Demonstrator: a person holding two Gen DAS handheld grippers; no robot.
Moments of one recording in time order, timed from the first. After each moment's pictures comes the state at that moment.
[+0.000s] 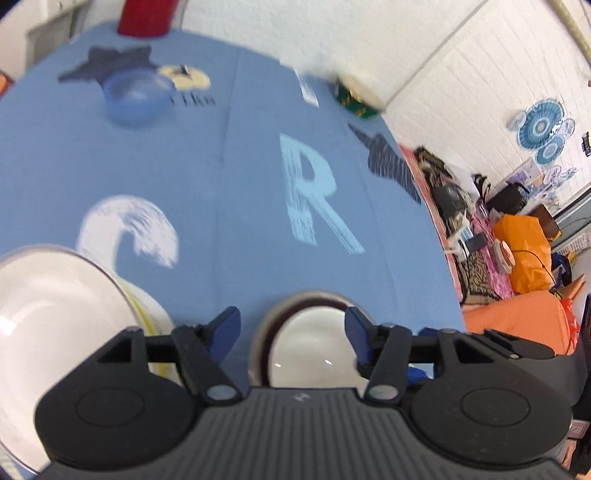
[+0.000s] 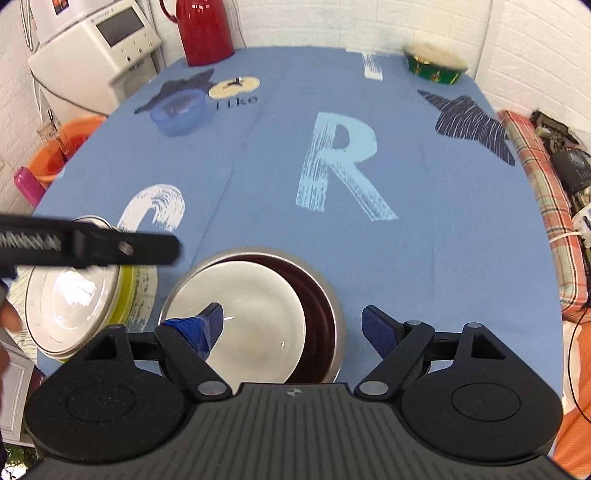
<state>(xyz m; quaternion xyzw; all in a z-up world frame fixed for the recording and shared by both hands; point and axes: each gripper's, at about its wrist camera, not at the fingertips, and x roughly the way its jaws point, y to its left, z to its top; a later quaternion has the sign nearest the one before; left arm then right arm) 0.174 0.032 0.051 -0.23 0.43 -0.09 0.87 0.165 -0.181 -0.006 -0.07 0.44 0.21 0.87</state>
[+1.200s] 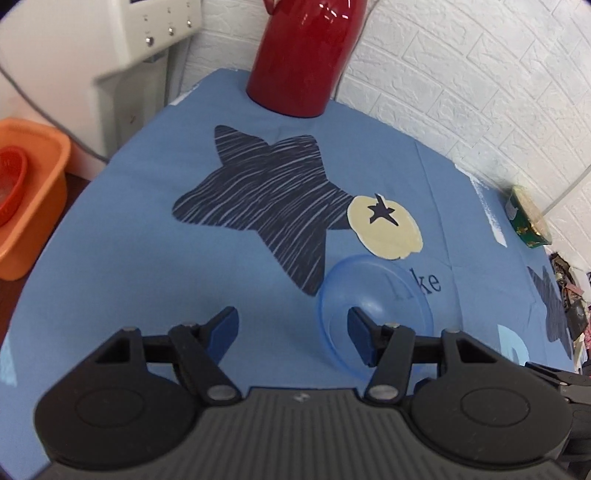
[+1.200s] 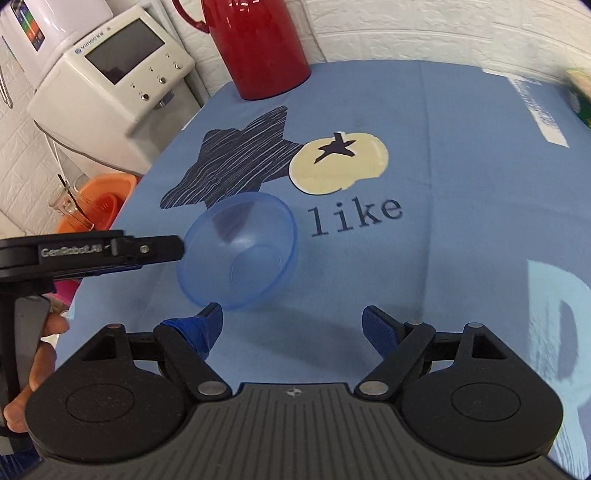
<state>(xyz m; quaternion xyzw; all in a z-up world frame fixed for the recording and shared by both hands) 0.390 0.260 0.008 -0.21 0.43 0.07 0.87 0.395 0.029 -0.030 -0.01 0.46 0.31 0.83</state>
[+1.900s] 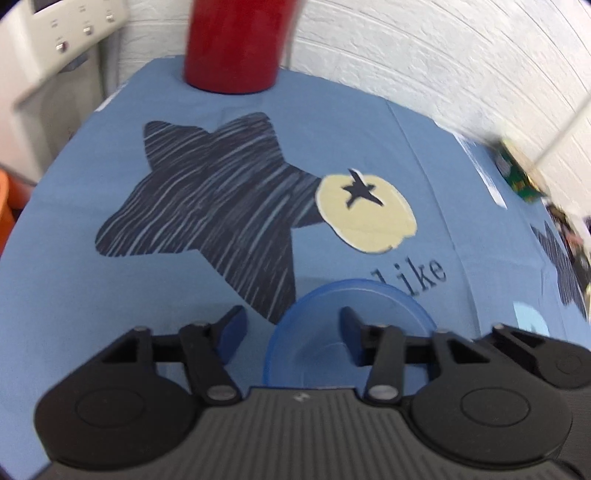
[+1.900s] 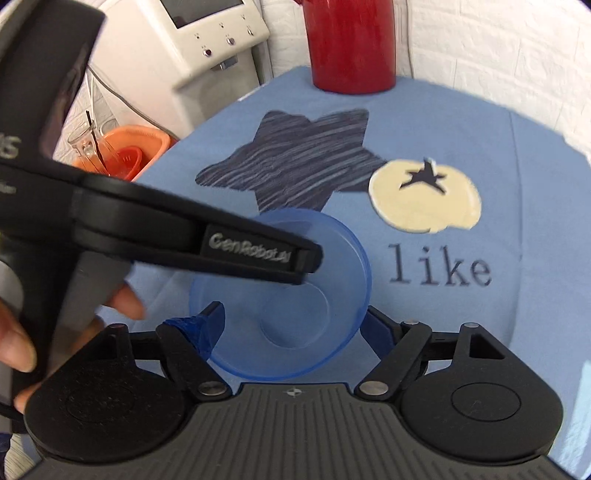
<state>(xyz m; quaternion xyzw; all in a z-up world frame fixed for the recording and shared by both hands) 0.441 0.244 -0.019 -0.15 0.47 -0.01 0.87 0.399 0.098 -0.045 -0.11 0.42 0.38 0.82</state>
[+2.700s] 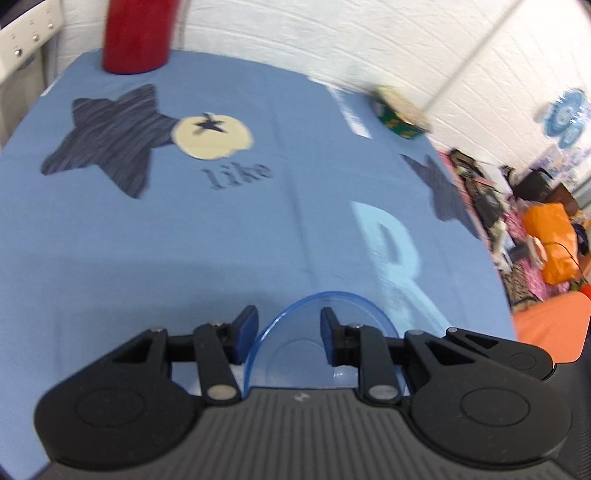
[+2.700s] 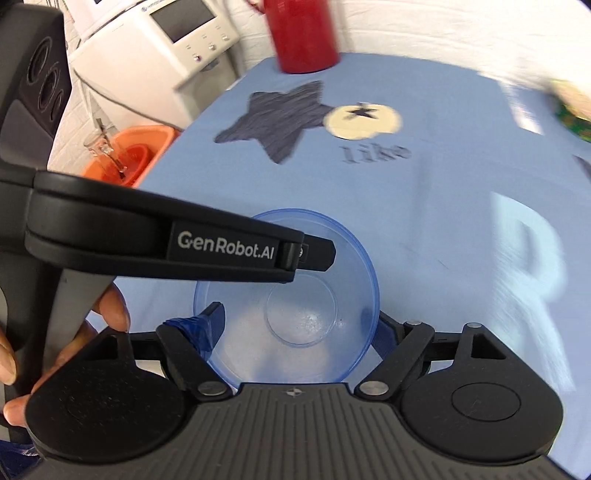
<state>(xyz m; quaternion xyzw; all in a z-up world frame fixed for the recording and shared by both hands) 0.324 0.129 0.041 -0.17 0.48 -0.12 0.85 0.262 -0.010 0.003 -0.06 0.46 0.31 0.83</state>
